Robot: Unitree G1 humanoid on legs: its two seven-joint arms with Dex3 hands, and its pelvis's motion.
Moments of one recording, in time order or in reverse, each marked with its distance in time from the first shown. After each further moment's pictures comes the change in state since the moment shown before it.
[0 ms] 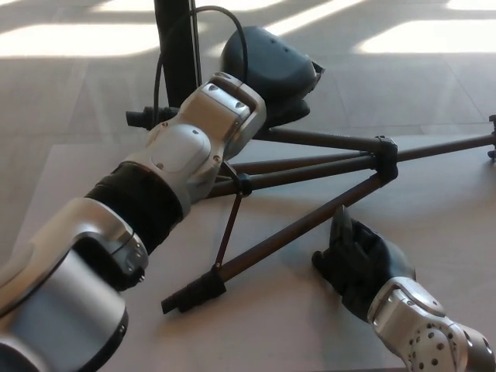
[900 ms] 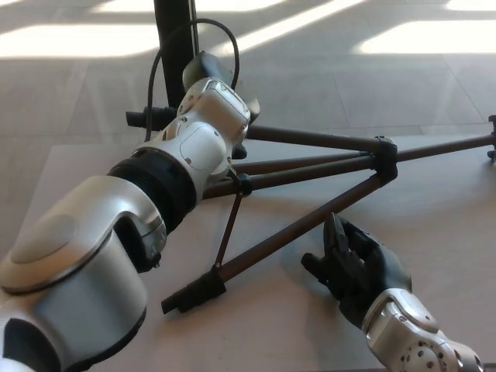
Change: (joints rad) left_arm -0.115 -0.040 -0.280 0.290 0.132 0.132 -0.385; right_arm 0.072 0.007 0.074 -0.023 -0.016 -0.091 -0.012
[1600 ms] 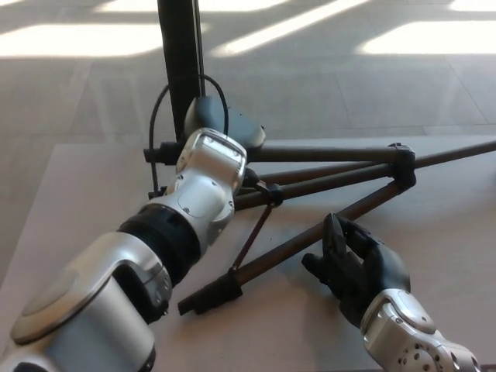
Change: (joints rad) left_arm 0.214 -0.080 0.226 -0.094 -0.045 0.108 0.272; right_arm 0.013 -0.010 0.034 -0.012 -0.017 -0.016 -0.013
